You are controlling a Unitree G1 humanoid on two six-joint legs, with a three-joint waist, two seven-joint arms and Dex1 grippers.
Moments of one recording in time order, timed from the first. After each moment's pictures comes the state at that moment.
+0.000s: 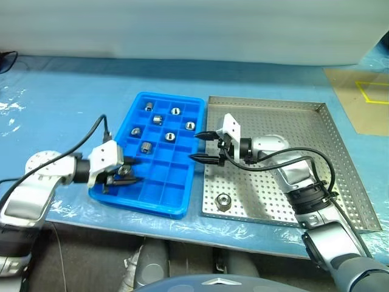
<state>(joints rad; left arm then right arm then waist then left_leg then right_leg) -0.11 0.87 0.07 -0.21 -0.27 0.26 -1.24 -0.59 -0.43 0.27 0.09 0.28 0.37 1.03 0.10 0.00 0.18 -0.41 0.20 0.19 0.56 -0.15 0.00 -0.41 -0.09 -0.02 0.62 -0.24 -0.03</state>
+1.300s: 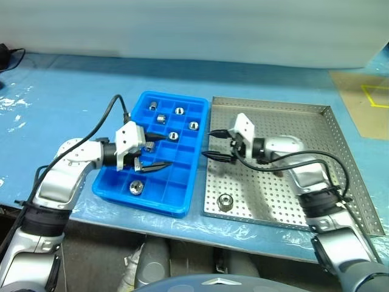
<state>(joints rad) -0.40 0.66 -0.07 -0.15 -0.33 0.25 -1.13 -0.49 -0.55 0.16 -0.02 0.25 0.42 0.99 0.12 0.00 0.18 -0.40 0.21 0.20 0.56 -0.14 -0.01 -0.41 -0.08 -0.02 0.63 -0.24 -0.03</state>
